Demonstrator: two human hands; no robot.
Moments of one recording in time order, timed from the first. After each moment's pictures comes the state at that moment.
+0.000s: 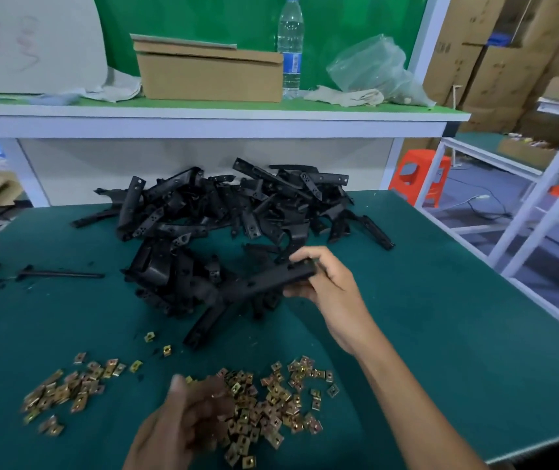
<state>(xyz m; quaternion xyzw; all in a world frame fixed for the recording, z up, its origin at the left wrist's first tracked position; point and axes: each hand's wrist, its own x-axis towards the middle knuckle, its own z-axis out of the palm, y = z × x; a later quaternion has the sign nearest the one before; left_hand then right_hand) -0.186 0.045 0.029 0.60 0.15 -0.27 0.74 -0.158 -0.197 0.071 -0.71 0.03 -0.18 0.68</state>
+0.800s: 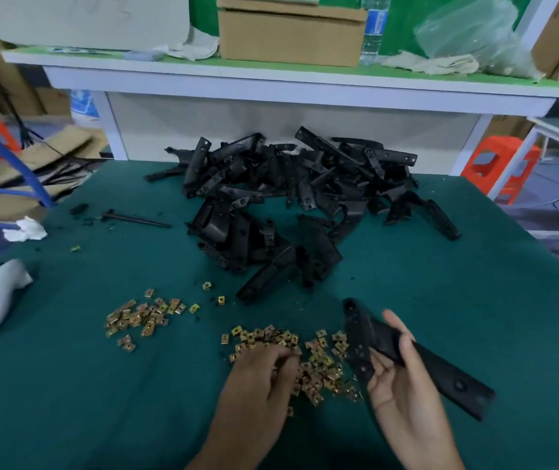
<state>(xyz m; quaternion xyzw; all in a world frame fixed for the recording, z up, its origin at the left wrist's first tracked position) -0.212 0.034 -0.012 0.89 -0.16 -0.06 0.43 -0.258 -0.164 -0.012 -0.41 0.15 -0.15 0.89</state>
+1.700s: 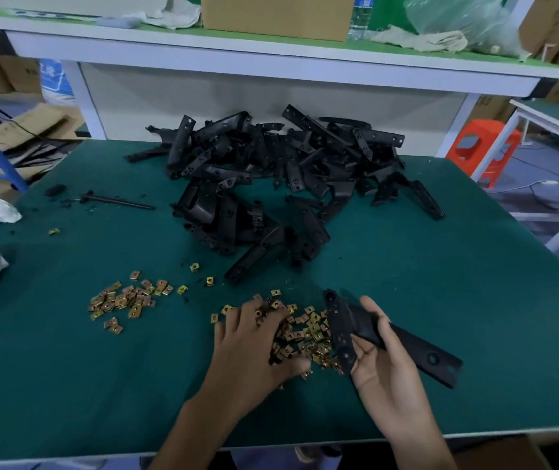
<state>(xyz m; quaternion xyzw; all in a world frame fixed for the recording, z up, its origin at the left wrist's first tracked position) -0.179 0.030 -0.045 0.94 -0.25 -0.02 0.22 -0.263 -0.163 -0.020 -0.38 0.17 -0.10 0.91</state>
